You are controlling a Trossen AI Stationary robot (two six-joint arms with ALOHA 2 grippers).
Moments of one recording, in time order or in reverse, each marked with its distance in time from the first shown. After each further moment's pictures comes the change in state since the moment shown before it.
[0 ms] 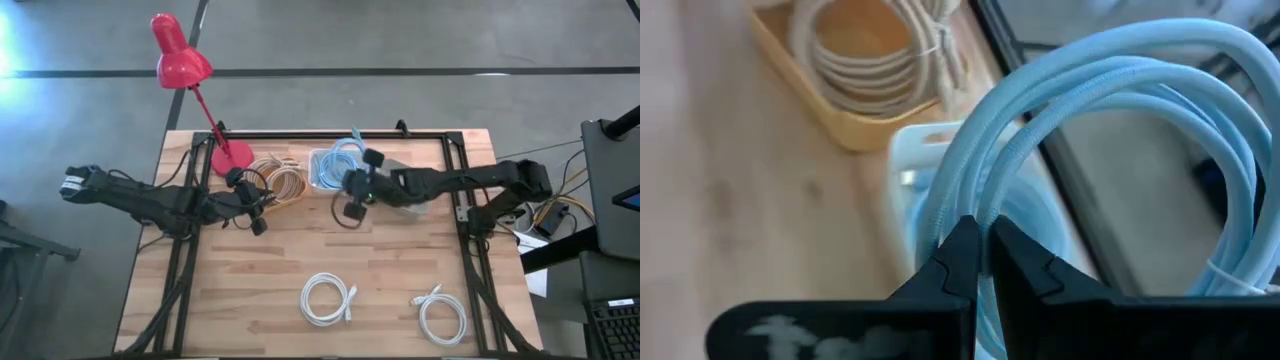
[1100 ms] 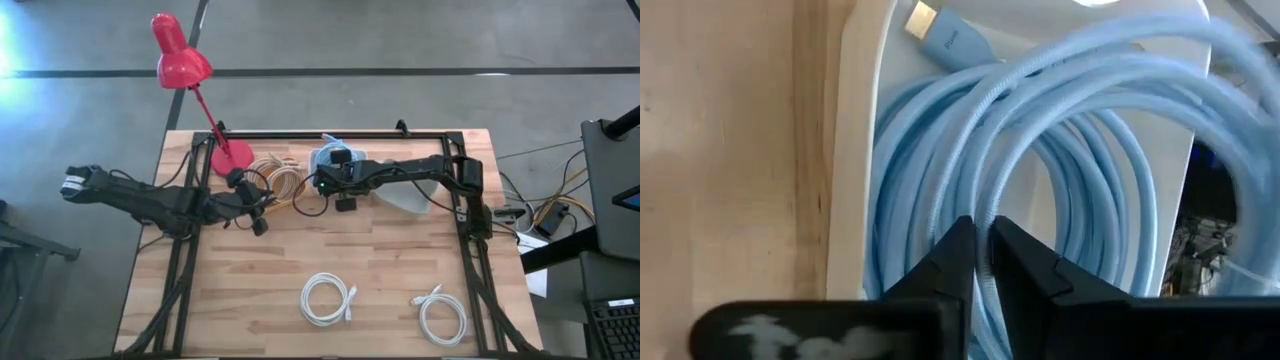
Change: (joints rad) left arm 0.000 0.013 -0.002 0.007 0.000 -0.007; right arm -0.170 0.494 0.279 -0.202 -0.057 -0.372
